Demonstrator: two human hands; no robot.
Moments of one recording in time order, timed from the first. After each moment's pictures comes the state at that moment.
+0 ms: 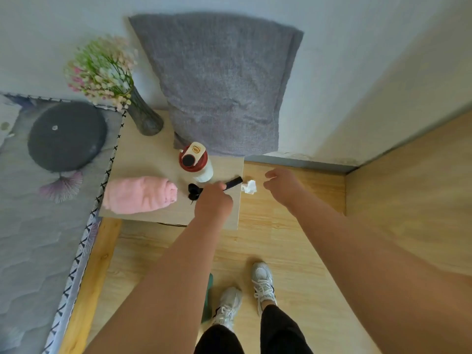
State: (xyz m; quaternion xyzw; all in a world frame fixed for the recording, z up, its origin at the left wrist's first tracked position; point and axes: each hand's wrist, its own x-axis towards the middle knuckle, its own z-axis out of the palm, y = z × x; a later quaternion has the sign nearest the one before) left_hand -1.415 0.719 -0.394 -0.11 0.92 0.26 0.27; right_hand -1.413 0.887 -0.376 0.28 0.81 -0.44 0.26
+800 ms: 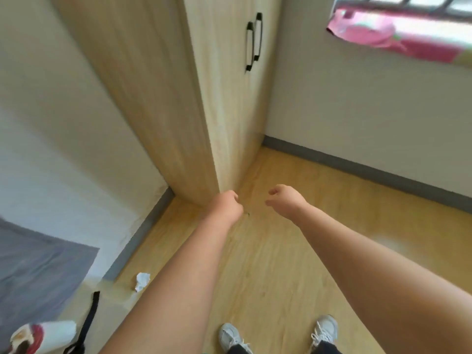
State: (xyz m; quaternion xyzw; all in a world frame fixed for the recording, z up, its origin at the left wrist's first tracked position) left_hand -1.082 0.967 -0.204 0.54 0.78 0.05 0.32; right_hand -0.925 0.995 -0.190 0.68 0.59 -0.43 -0.05
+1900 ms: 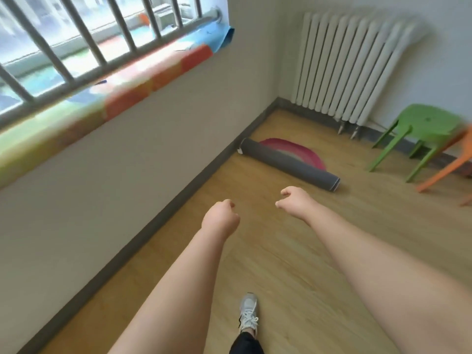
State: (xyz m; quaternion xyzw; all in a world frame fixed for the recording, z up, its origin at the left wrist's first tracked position) left_hand -0.151 0.985 -0.198 0.92 0.26 -0.14 0.25; right_hand -0.064 0.808 -0.179 0.90 0.01 -0.30 -0.32
